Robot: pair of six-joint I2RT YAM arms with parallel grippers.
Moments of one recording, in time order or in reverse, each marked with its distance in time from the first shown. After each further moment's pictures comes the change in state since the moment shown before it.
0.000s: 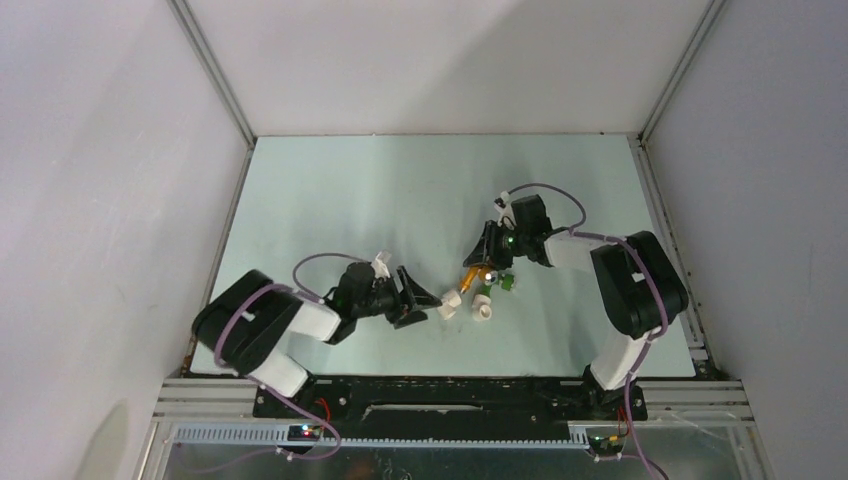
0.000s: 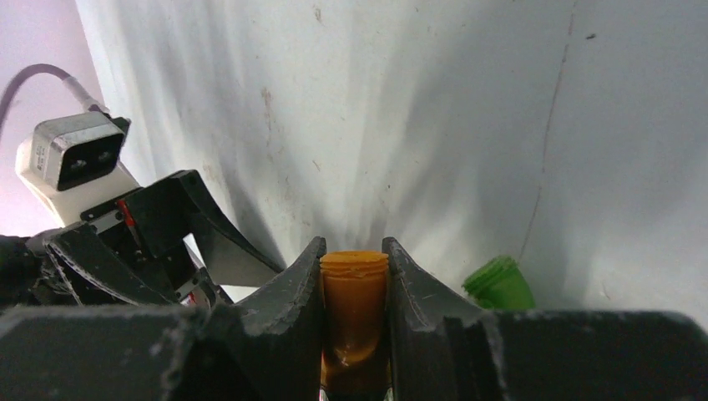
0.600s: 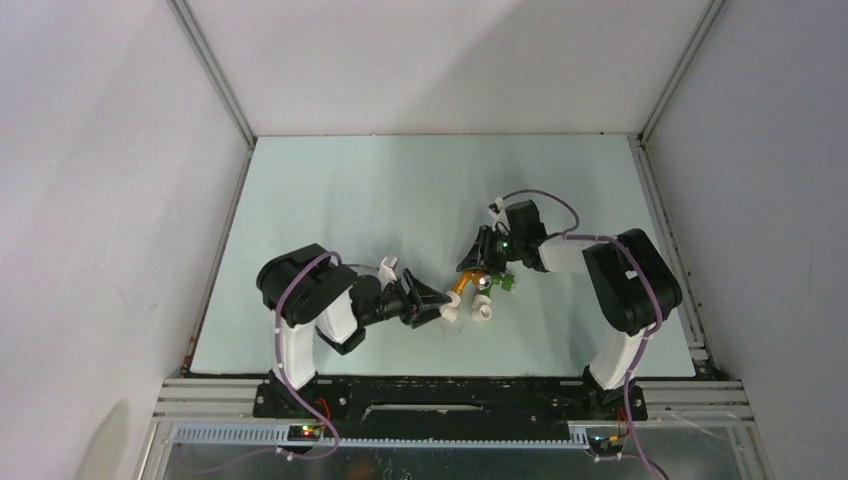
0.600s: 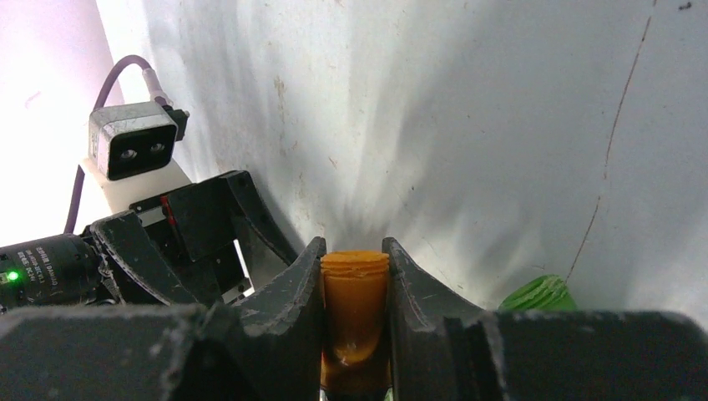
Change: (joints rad) left arm -0.075 0.438 -0.046 0.746 -0.049 -0.276; right arm 0.043 0.050 -0.025 0.097 -0.029 0.070
